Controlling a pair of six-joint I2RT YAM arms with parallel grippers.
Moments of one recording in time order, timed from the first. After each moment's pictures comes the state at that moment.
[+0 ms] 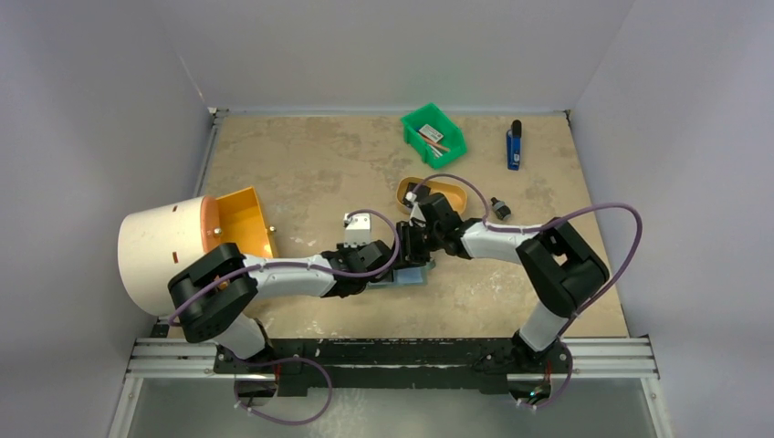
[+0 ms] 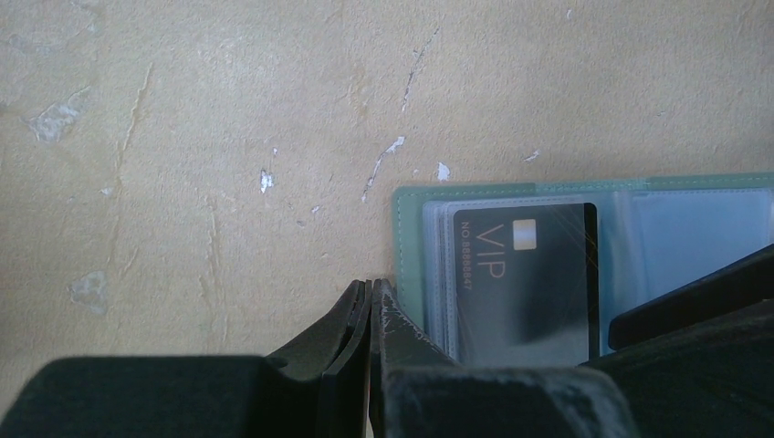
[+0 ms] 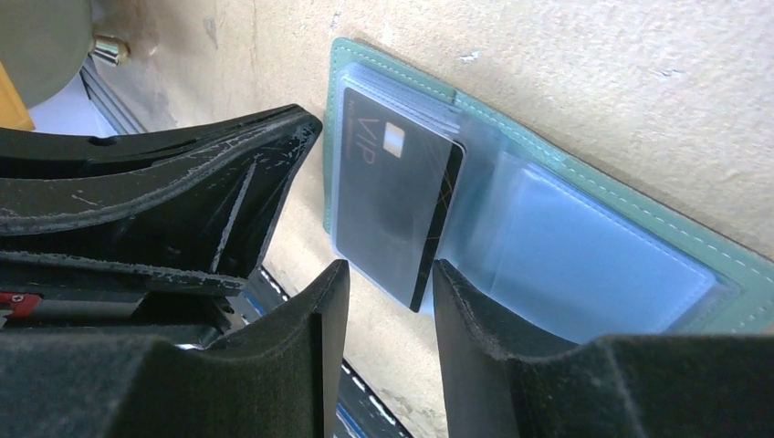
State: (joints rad) left arm -1.02 1.55 0.73 -0.23 -0.69 -0.88; right arm 0.65 1.69 0.81 -0.01 -0.51 0.70
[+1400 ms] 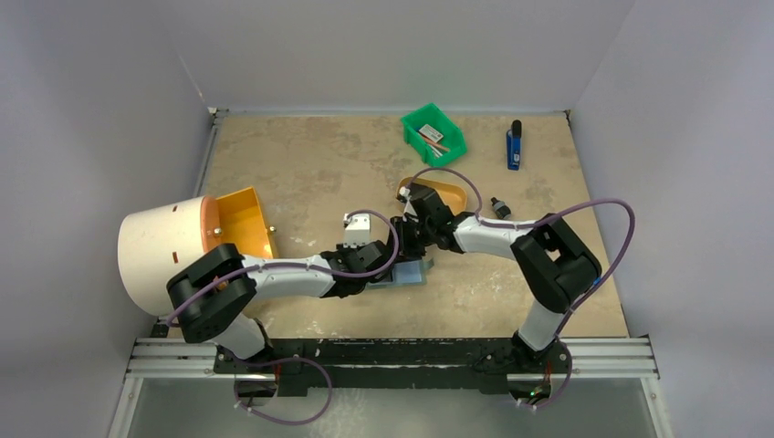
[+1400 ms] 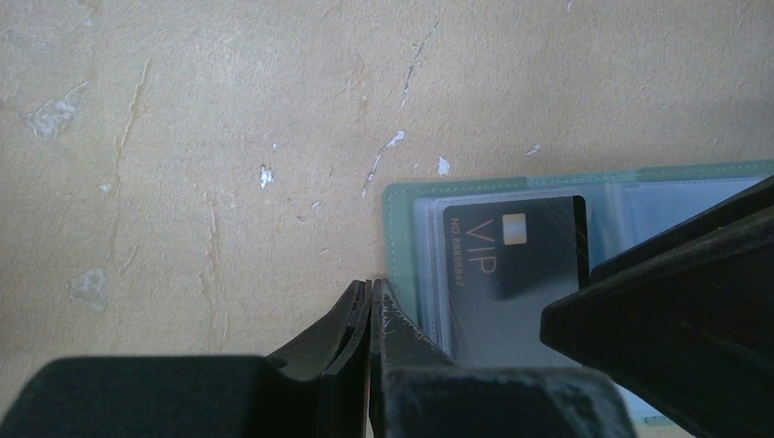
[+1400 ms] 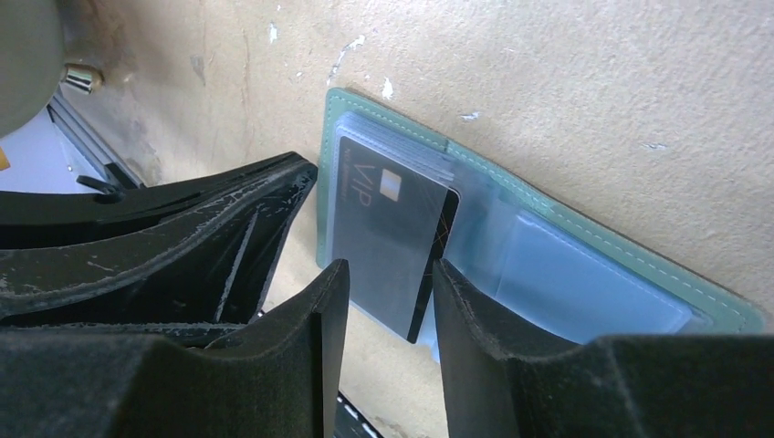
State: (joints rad) left arm -1.02 1.54 0.72 -0.23 -0.68 -0.88; right arm 0.68 1.73 0.90 -0.07 -0.42 0.67
